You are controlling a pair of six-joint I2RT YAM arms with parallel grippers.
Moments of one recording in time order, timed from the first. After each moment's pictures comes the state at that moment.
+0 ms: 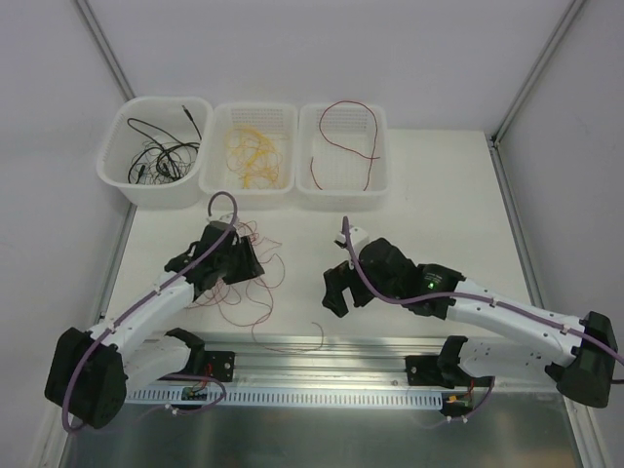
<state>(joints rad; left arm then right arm) -0.36 1.00 0.55 -0.43 0.05 -0.63 1.07 1.04 0.82 -0.50 0.00 0.41</state>
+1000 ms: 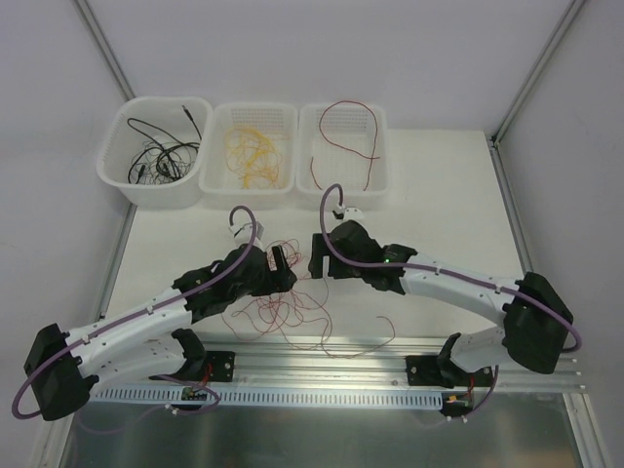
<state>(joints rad) -0.89 0.90 0.58 -0.40 -0.23 -0.88 0.99 1.36 0.91 -0.33 0.23 0.72</state>
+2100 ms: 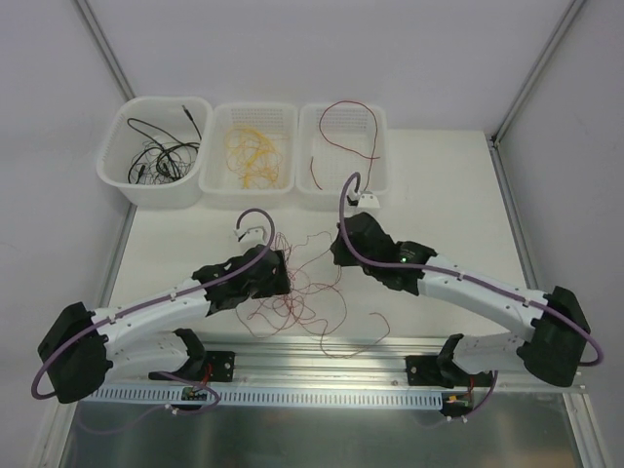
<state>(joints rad) -0.88 1.06 0.58 -0.44 -0.32 -0.89 0.99 1.30 0.96 -0.34 0.37 0.72</state>
